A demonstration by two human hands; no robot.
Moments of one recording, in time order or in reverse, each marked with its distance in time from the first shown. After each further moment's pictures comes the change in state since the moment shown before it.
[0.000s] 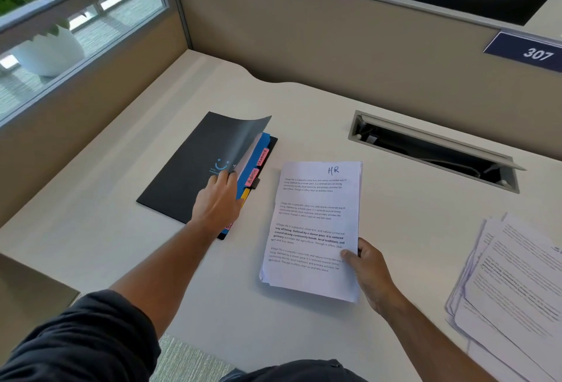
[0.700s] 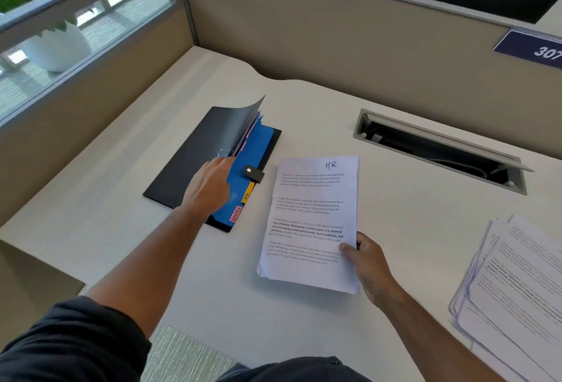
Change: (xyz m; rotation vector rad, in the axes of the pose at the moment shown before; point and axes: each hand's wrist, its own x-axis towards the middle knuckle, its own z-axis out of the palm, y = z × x) left_hand 0.007 -0.019 -0.034 -0.264 0.041 -0.013; right_hand 0.005 -0.008 0.007 0.030 -0.041 0.004
